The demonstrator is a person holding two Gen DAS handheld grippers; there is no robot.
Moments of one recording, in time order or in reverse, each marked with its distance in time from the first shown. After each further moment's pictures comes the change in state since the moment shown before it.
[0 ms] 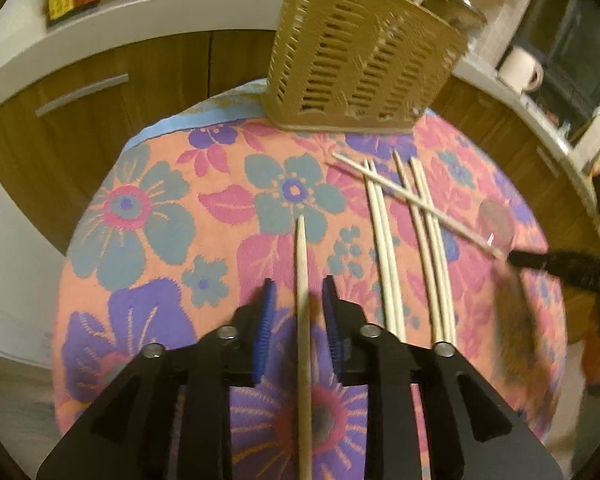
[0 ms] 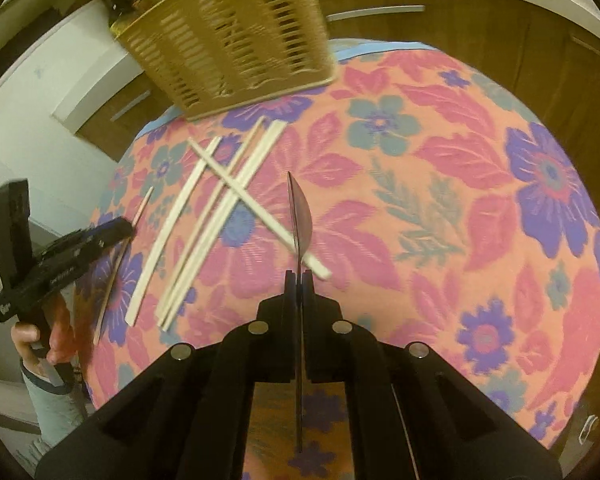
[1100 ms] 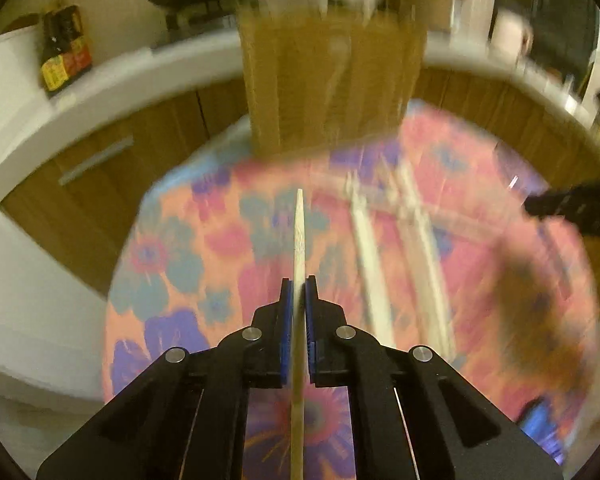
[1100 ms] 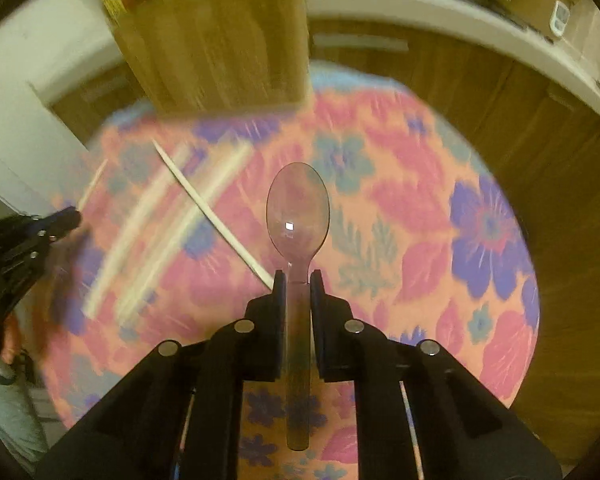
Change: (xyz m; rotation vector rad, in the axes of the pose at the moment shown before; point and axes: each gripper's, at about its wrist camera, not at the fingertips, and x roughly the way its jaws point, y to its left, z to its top) left arm -0.035 -0.030 0.012 0.130 -0.111 0.104; right arm -0.031 0.024 0.017 -0.144 -0.039 -0.196
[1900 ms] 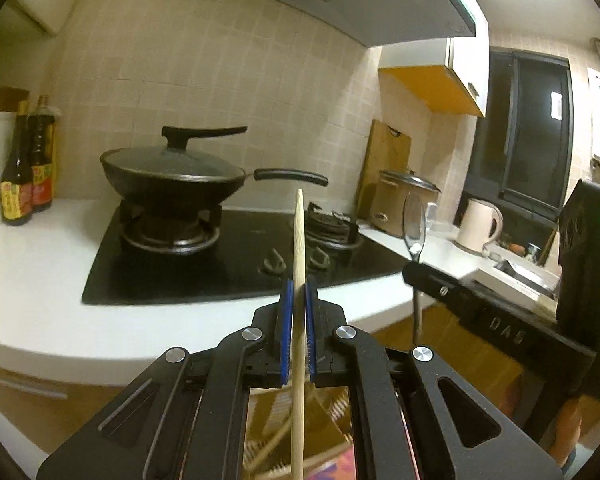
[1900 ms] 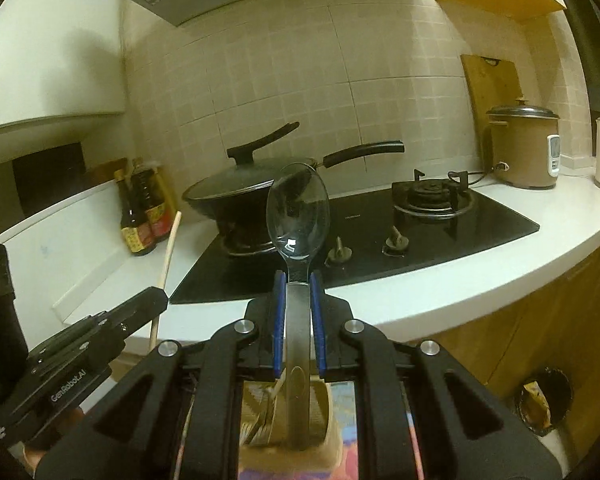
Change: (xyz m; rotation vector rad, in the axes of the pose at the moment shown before) left arm -0.005 -0.022 0.220 -0.117 -0.599 -0.161; right arm -0.069 -0.008 0.203 0.099 -0.735 0.091
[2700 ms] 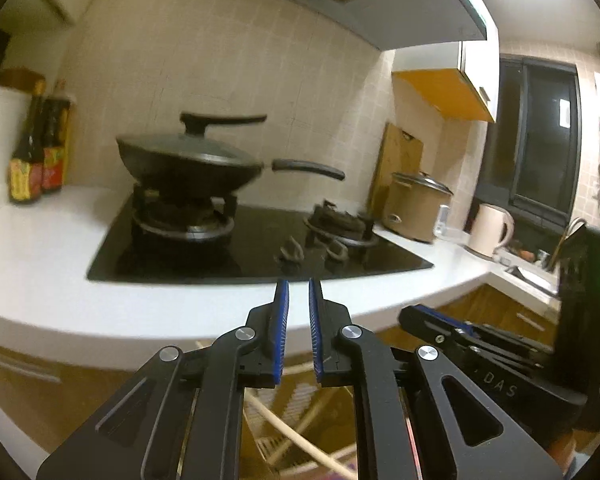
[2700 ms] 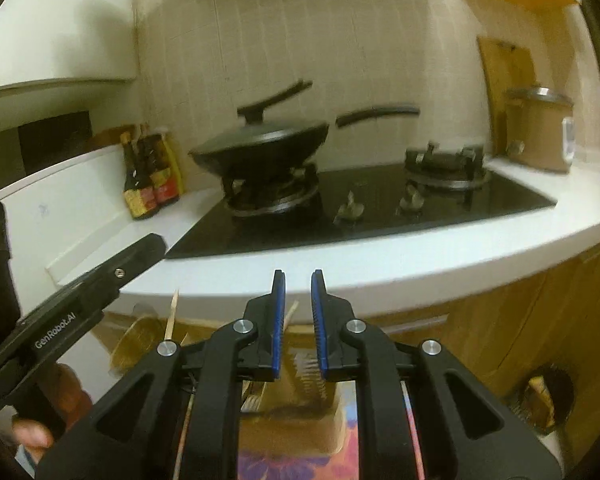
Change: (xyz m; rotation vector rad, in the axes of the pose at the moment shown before) left arm 0.001 0.022 -0.035 -0.042 -0.006 0.020; right arm 0.020 -0.008 -0.054 -0.036 0.081 0.048
